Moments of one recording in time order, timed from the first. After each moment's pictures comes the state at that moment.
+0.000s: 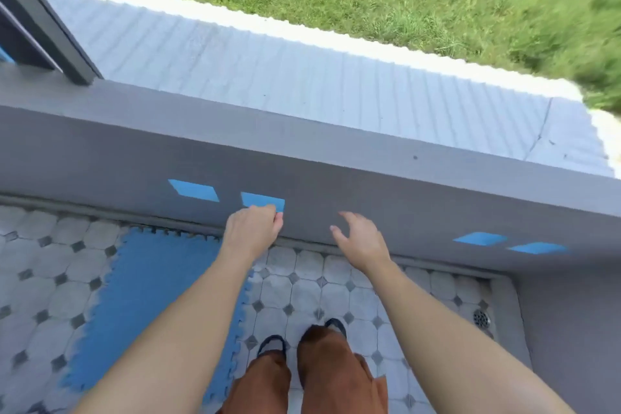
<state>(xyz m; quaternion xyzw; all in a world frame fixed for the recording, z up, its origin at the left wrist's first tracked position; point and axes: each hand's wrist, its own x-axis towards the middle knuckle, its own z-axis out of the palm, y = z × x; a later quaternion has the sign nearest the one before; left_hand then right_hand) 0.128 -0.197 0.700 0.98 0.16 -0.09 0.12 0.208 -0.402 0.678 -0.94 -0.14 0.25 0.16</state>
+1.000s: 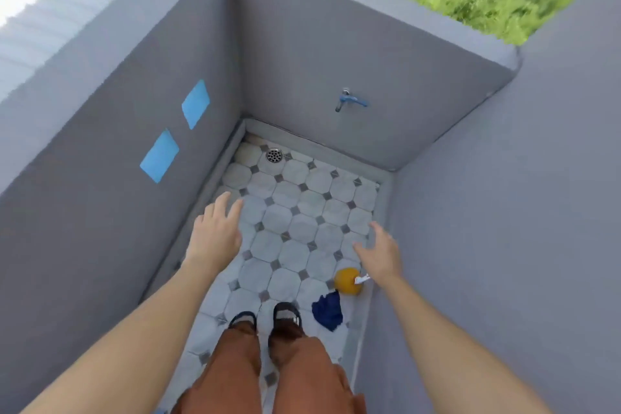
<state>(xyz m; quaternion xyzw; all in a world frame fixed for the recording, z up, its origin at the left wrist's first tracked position) 0.191 -0.632 0.673 0.85 -0.50 -0.16 0.02 -0.074 -0.784 0.690 -0.69 0.64 0.04 0.35</state>
